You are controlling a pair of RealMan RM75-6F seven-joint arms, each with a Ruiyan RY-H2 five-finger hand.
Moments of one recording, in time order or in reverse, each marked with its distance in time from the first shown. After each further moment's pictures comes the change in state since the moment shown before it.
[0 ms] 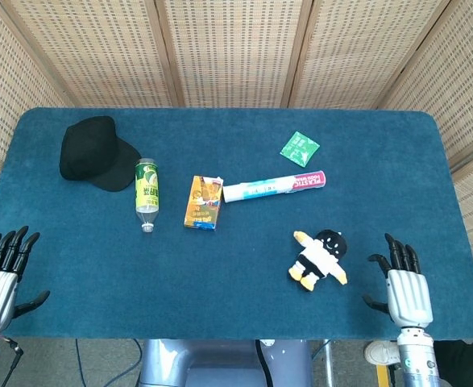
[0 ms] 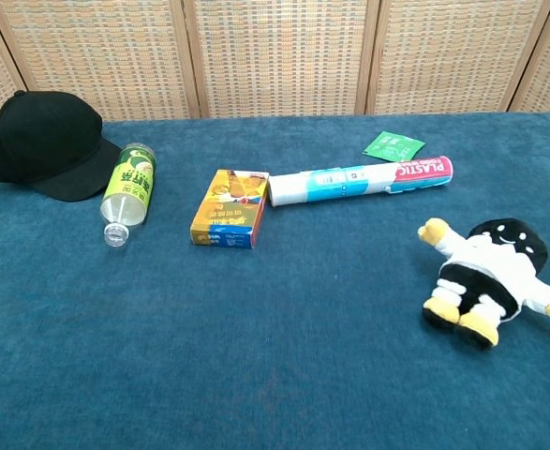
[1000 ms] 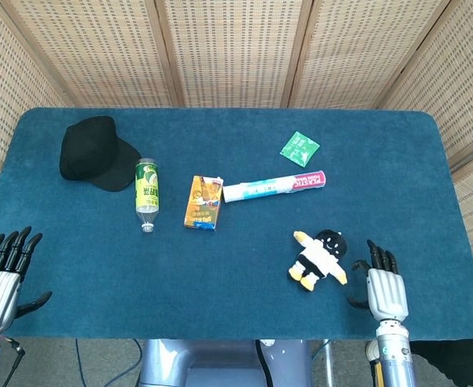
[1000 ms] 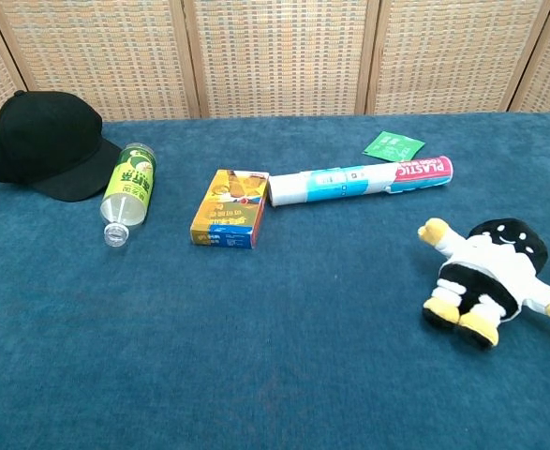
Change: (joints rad) left arm -0.003 -0.007 0.001 0.005 0.001 -0.006 0.002; right arm 0.054 -0.141 0.021 0.124 0.146 -0.082 -0.018
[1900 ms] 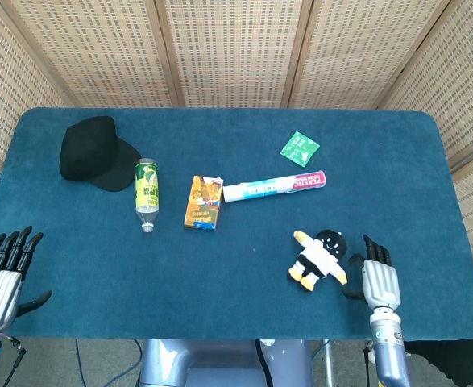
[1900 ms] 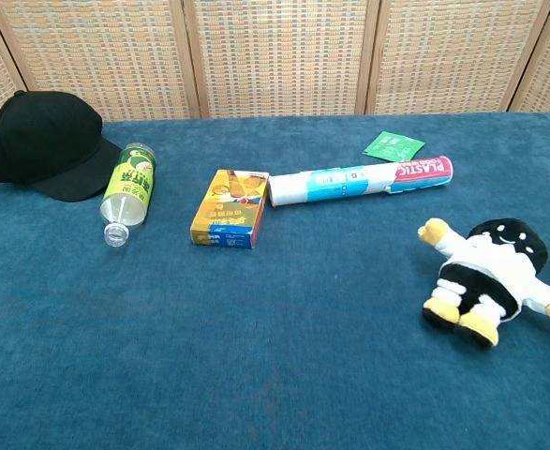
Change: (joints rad) left arm -0.004 -0.009 -0.003 0.010 -0.014 -0.009 0.010; right arm 0.064 -0.050 0.051 0.084 0.121 -0.075 0.039
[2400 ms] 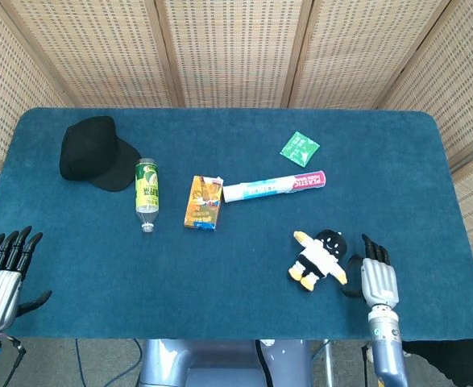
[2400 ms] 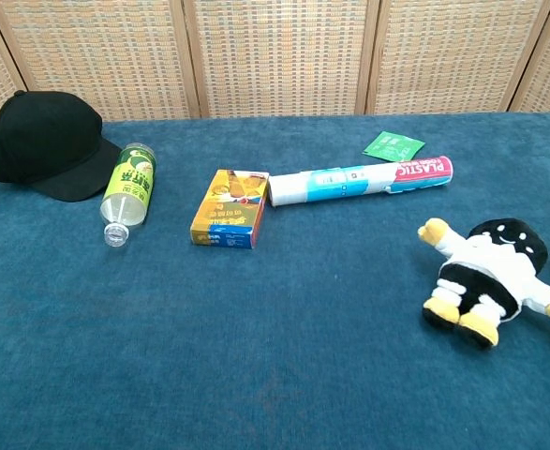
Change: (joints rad) left arm 0.000 -0.003 0.001 -0.001 -0.001 0.000 0.007; right arm 0.018 -0.020 0.008 0.036 0.029 -0.013 0.022
